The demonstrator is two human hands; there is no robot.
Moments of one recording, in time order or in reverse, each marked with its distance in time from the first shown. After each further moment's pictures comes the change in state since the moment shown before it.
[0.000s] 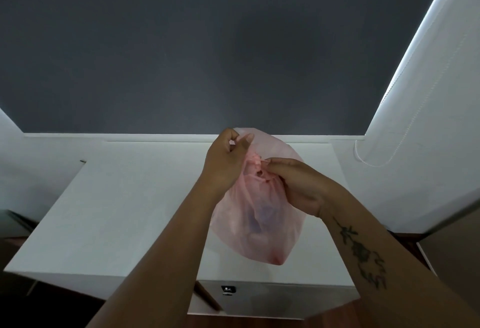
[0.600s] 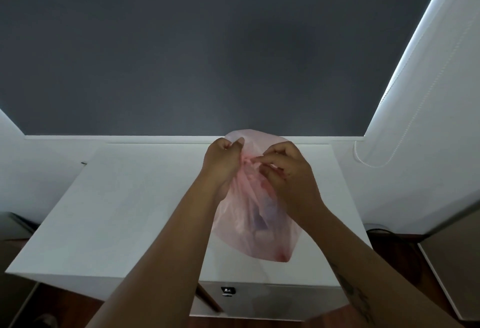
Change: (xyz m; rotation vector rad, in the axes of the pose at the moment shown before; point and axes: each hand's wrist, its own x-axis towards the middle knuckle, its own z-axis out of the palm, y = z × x) left_hand 0.012 -0.003 0.003 -0.192 0.016 -0.360; right_hand 0.000 0.021 0.011 -0.780 0.493 -0.790
